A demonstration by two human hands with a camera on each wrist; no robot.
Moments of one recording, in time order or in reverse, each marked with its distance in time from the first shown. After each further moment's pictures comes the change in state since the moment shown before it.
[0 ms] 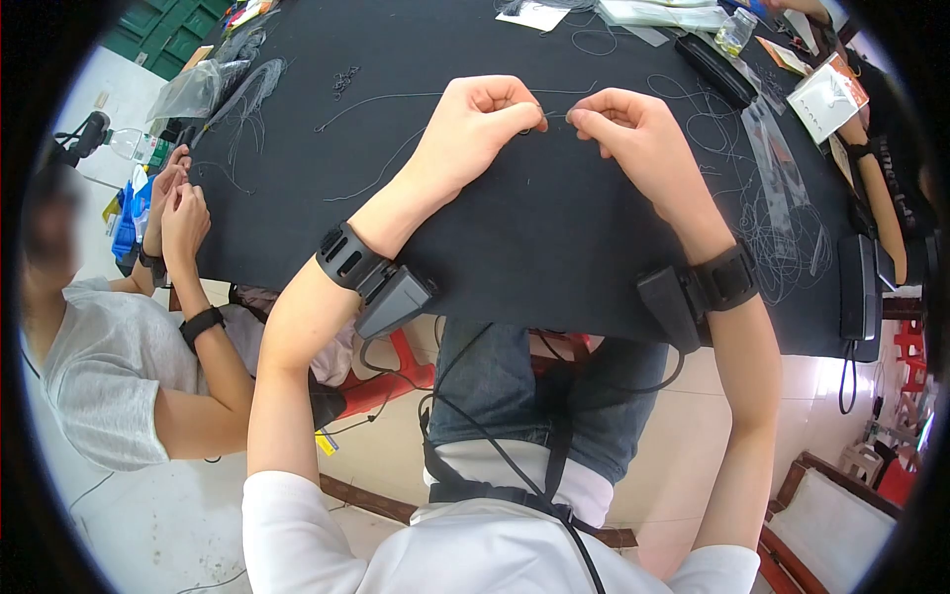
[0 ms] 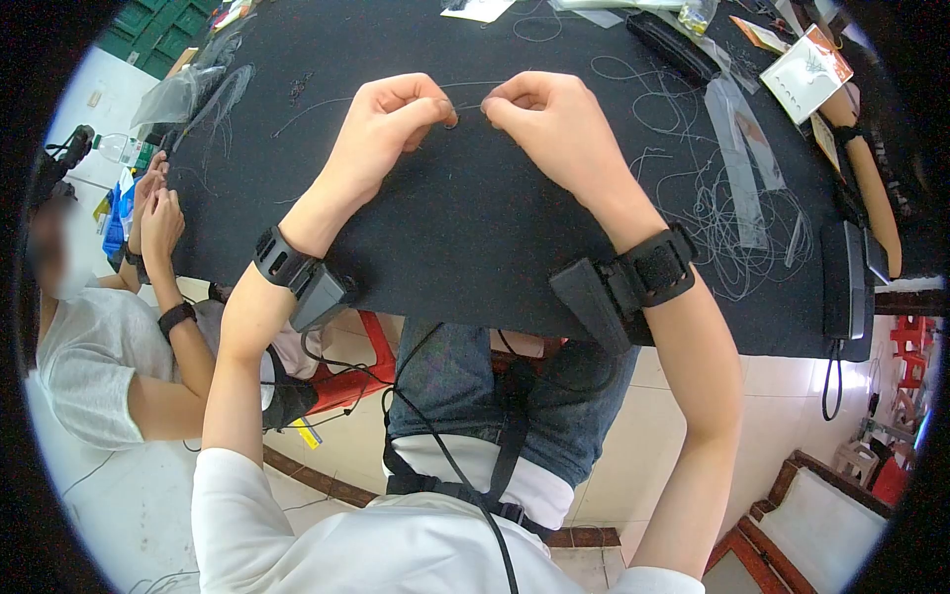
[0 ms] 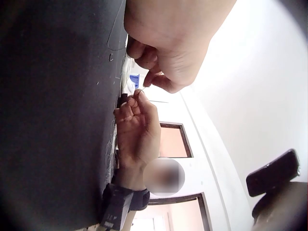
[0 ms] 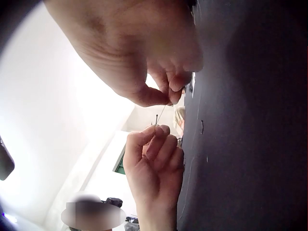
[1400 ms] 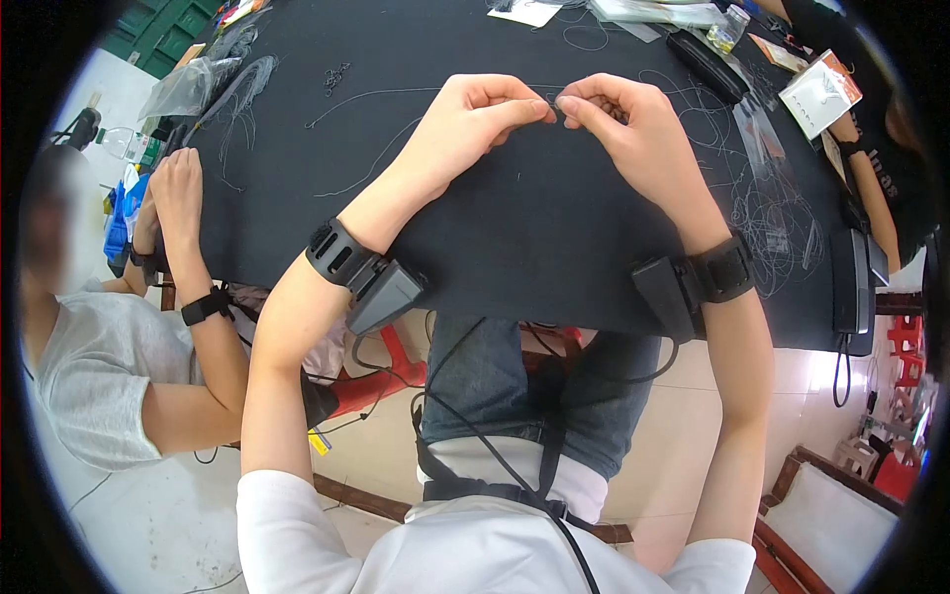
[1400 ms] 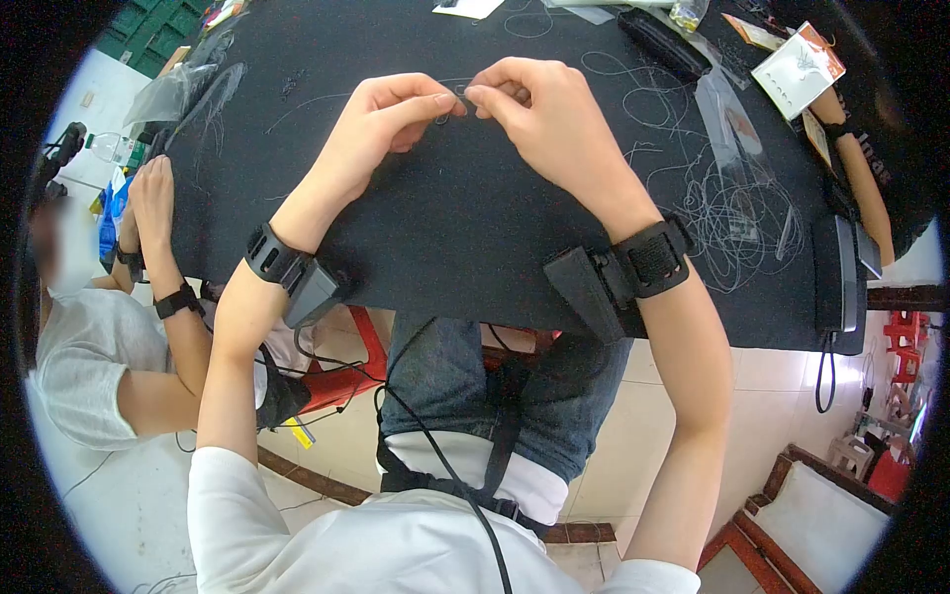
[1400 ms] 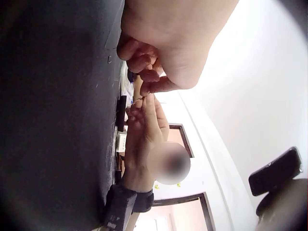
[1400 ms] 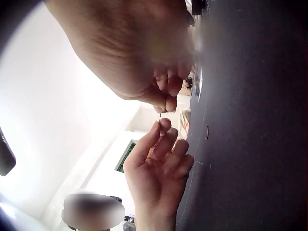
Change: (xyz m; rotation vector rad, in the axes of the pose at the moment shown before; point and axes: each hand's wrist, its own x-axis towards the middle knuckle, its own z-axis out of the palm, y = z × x) left_hand -0.002 0.006 0.002 -0.026 -0.060 -0.090; right_hand 0.000 -0.011 -0.007 -0.168 -0.015 -0.261
